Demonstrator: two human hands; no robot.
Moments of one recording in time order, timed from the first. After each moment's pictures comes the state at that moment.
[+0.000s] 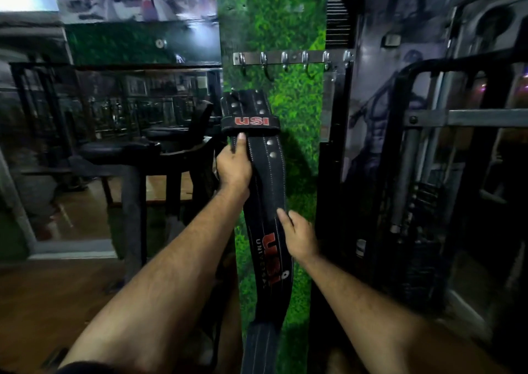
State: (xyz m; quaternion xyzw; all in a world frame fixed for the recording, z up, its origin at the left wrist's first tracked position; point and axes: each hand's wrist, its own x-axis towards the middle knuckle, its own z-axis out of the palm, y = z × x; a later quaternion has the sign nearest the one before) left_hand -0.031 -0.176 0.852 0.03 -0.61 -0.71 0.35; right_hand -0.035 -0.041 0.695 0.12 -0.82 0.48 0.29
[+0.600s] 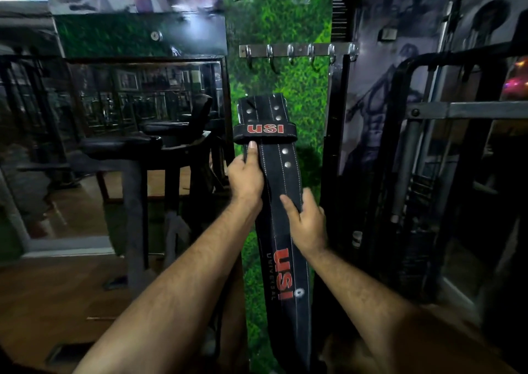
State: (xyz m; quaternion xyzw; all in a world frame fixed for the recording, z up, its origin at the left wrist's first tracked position) left_hand 0.001 -0.179 0.827 0.00 -0.56 -0.77 0.30; right_hand 0.023 -0.061 0.726 0.14 -0.77 0.49 0.39
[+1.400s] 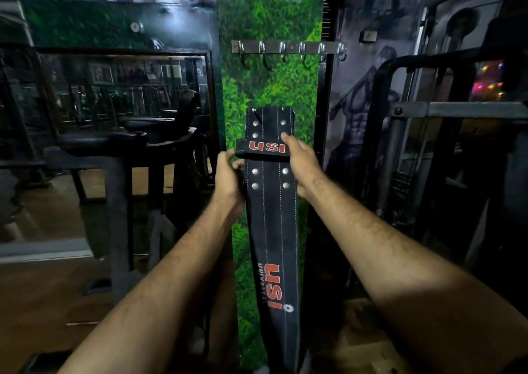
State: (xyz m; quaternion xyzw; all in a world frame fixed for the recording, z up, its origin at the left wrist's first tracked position) left_hand 0.038 -0.210 0.828 -0.08 -0.52 -0.85 0.09; right_hand 0.010 -0.074 0.844 0.09 -0.62 0.78 0.10
